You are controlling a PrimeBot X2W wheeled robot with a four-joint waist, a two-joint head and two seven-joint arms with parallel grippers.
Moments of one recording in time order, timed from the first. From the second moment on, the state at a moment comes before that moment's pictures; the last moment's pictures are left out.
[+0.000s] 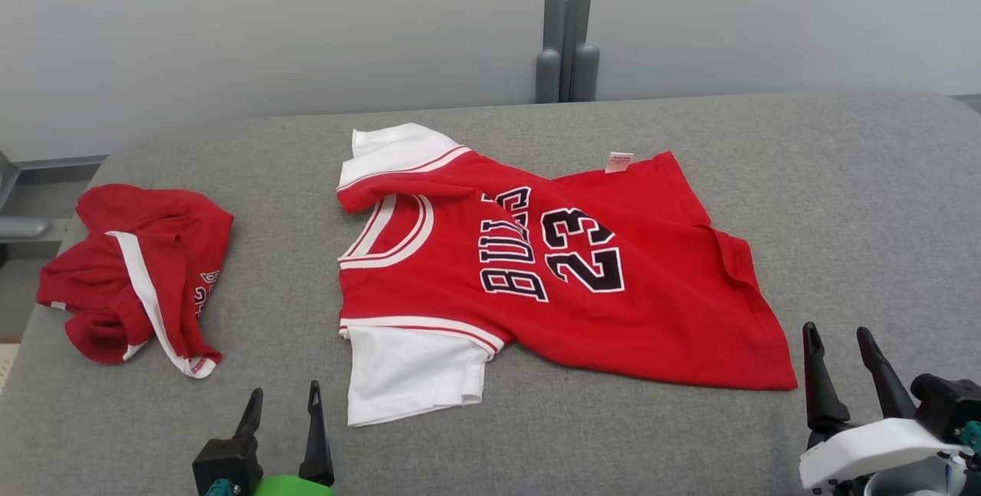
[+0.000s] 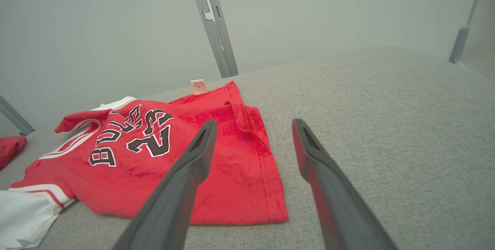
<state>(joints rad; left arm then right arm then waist) 0.02 0.05 -0.14 0.40 -0.23 0.04 -0.26 0.03 -0.13 -0.07 0.26 0.35 0.13 -0.26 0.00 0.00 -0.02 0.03</state>
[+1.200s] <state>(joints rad) 0.10 0.05 -0.09 0.31 -0.19 0.02 -0.26 0.06 -0.09 -0.06 0.24 0.24 0.13 -0.26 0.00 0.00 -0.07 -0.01</state>
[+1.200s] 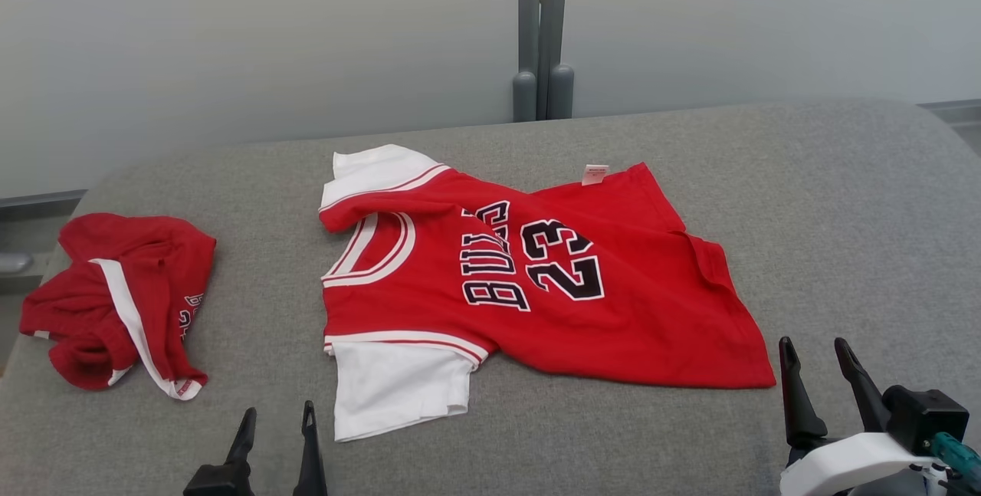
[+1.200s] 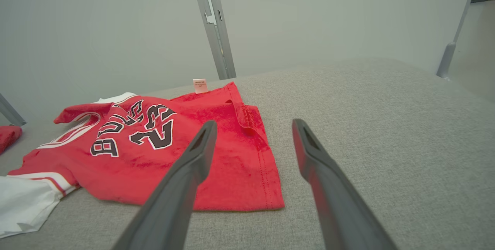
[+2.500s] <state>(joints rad) -0.02 0.05 -0.14 0.51 -0.18 0.05 -0.26 -0.03 -0.12 -0.05 0.24 0.28 0.13 -0.26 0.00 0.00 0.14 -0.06</state>
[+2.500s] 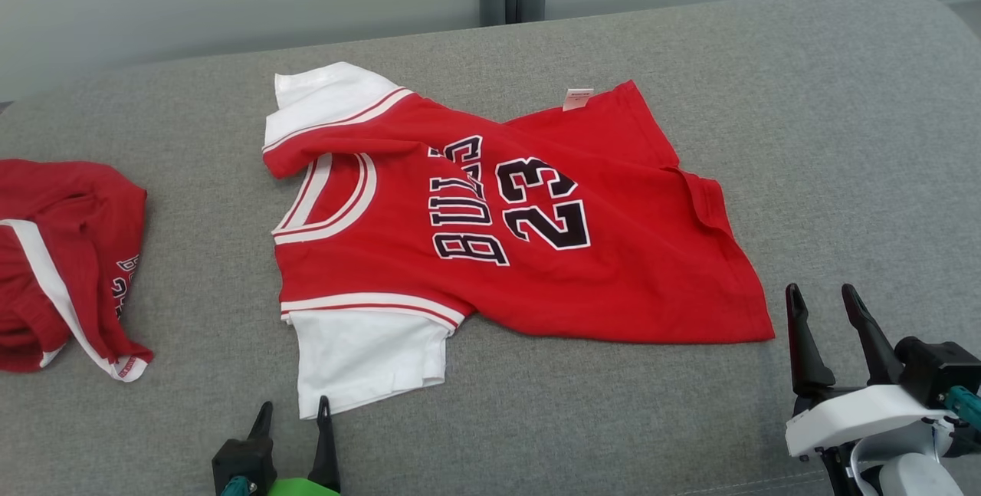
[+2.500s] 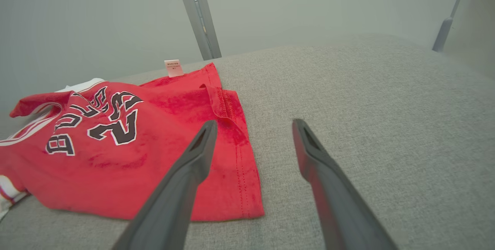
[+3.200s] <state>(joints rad) -0.06 0.05 -0.15 0.60 -0.33 -0.03 -0.27 -0.05 -0.12 -0.04 0.24 0.29 0.13 -0.26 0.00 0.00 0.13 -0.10</state>
